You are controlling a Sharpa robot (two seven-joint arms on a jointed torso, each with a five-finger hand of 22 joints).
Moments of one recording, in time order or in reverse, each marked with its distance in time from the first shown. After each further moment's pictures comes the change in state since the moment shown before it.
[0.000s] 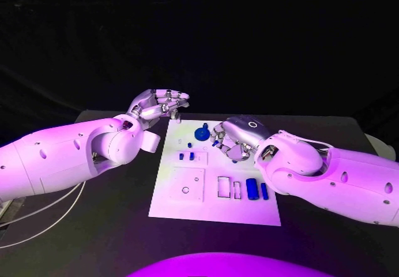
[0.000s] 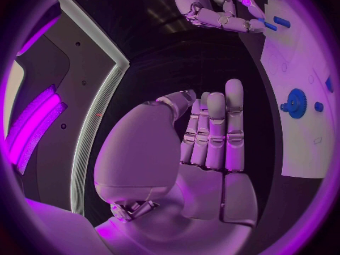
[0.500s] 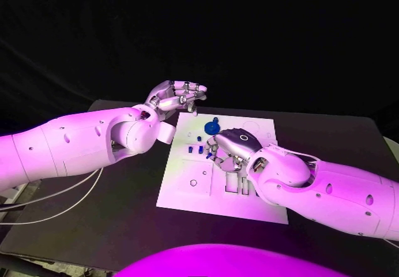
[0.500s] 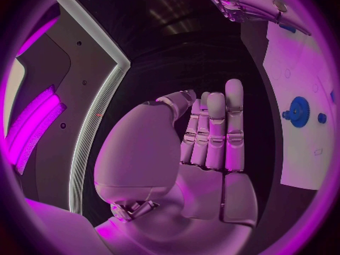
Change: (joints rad) left arm 0.001 0.030 0.000 -0.009 0.006 0.000 0.000; left_hand 0.000 0.000 0.000 0.000 0.000 0.000 0.000 0.000 0.001 0.000 0.000 0.000 0.000 0.000 0.000 0.000 -0.001 0.000 0.000 0.000 0.000 -0.001; right arm -0.071 0.094 -0.018 -0.057 0.014 0.016 0.025; right_hand -0.005 0.005 0.000 0.000 -0.002 -0.002 -0.002 -0.004 0.000 0.006 -0.003 -0.006 -0.001 0.000 0.000 0.000 -0.001 0.000 0.000 0.000 0.000 0.000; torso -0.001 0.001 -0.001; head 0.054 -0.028
